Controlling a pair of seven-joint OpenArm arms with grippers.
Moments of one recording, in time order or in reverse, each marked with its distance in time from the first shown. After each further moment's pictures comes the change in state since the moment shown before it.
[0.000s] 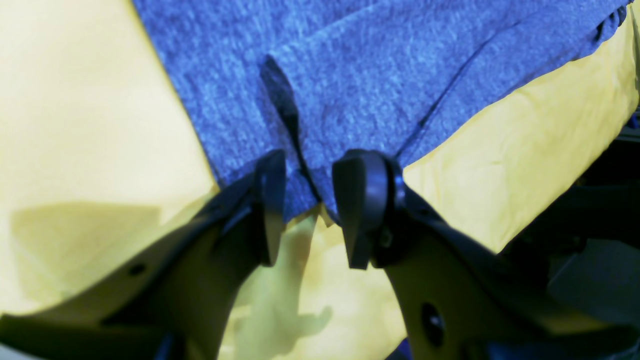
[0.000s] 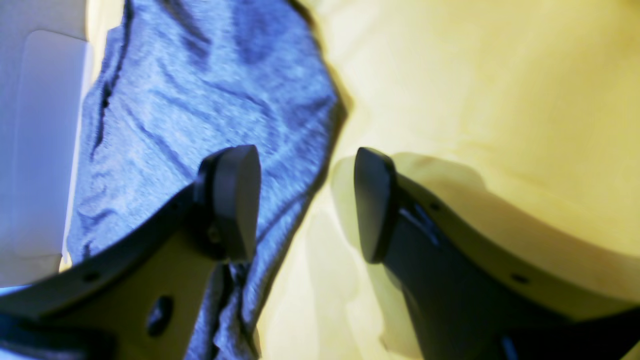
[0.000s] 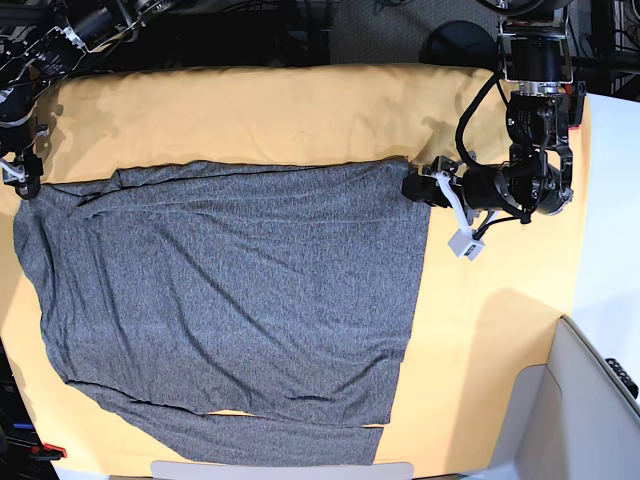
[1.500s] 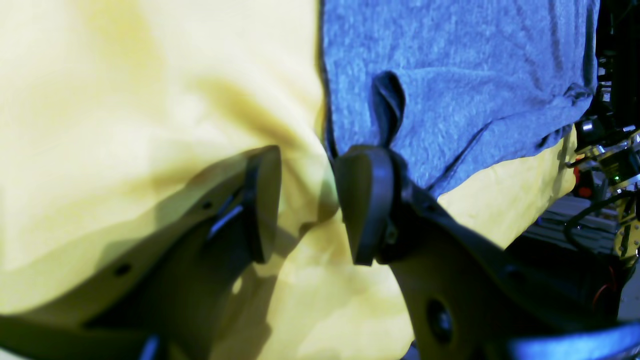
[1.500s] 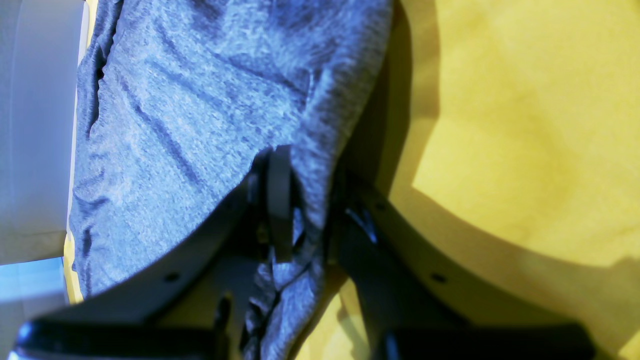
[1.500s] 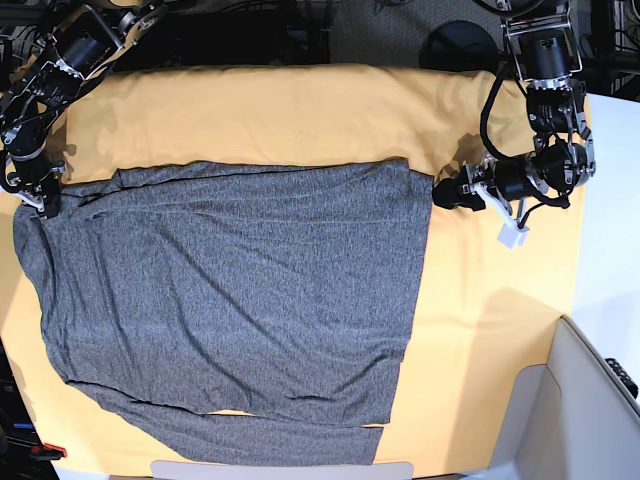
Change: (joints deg) left arm 2.1 0.4 -11.1 -12.3 -4.7 3.5 -4.7; right arm 4.4 4.1 -10.0 -13.5 0.7 0.0 5.8
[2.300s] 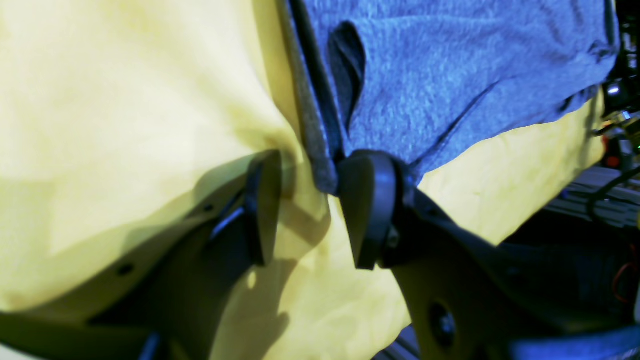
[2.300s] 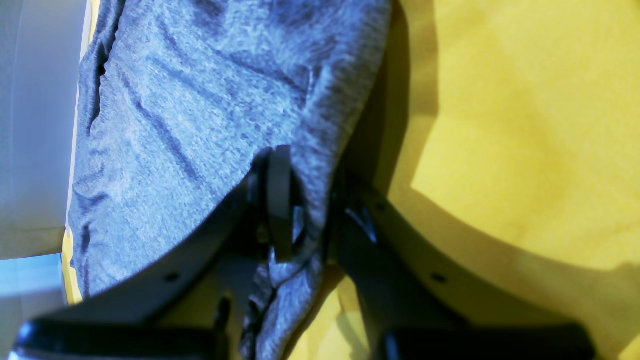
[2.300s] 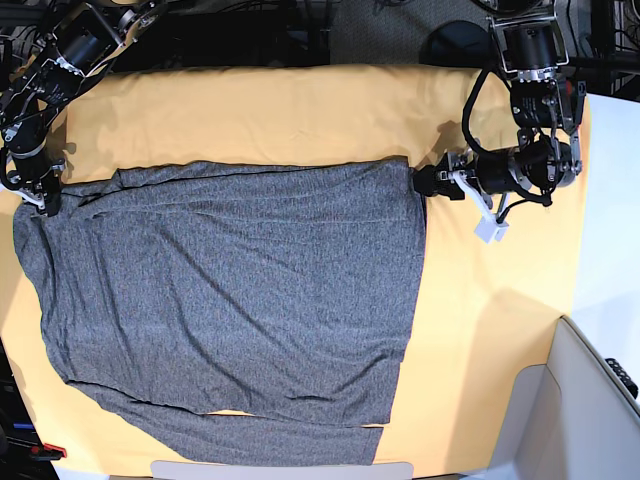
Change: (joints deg) left arm 0.9 2.8 2.4 7.1 2.9 0.8 4.5; right arm -0.7 0.0 0.0 0.0 0.2 0.2 0.4
